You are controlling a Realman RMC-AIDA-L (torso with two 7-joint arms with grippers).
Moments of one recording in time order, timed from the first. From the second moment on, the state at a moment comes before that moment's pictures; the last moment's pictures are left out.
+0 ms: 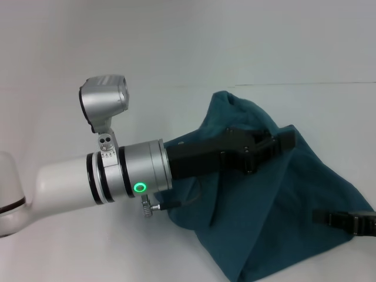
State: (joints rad) left arm -0.84 -2.18 0.86 0.20 1.55 1.50 -1.38; right arm 0.18 2.09 -0.94 -1.02 -1.91 -1.46 2.12
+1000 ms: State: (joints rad) left arm -0.84 -2.18 0.92 0.15 1.54 1.46 -1.27; right arm 0.18 2.09 -0.80 -1.02 -1.91 -1.55 2.11
